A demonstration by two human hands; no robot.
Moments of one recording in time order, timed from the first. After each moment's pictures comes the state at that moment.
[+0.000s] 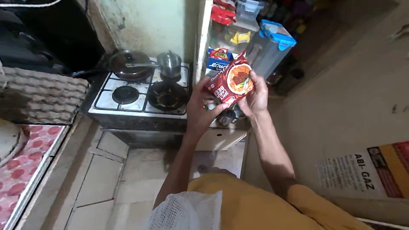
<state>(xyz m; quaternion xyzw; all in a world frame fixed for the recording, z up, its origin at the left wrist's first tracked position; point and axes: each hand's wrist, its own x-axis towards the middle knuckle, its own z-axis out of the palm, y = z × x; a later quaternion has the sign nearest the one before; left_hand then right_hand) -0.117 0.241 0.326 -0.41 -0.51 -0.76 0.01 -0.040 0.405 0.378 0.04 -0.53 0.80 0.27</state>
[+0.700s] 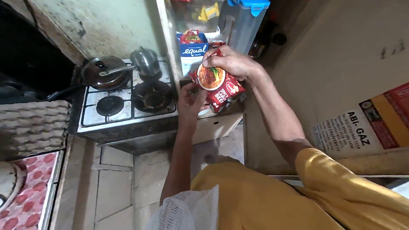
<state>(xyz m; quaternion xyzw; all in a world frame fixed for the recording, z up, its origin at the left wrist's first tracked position) -0.102 0.250 0.310 -0.29 -0.48 -0.79 -0.26 -0.049 0.441 0.424 -0.04 -0.83 0.55 0.07</state>
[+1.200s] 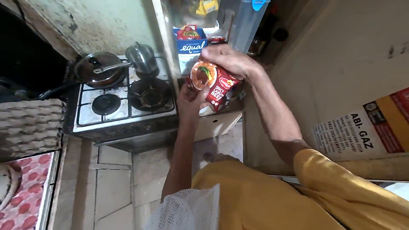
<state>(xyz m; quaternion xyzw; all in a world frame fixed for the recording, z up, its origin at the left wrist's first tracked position) -0.101 0.265 0.318 -0.22 -0.47 -0.81 -0.28 -0.053 0.449 0.415 -0.05 -0.82 0.57 0.06</state>
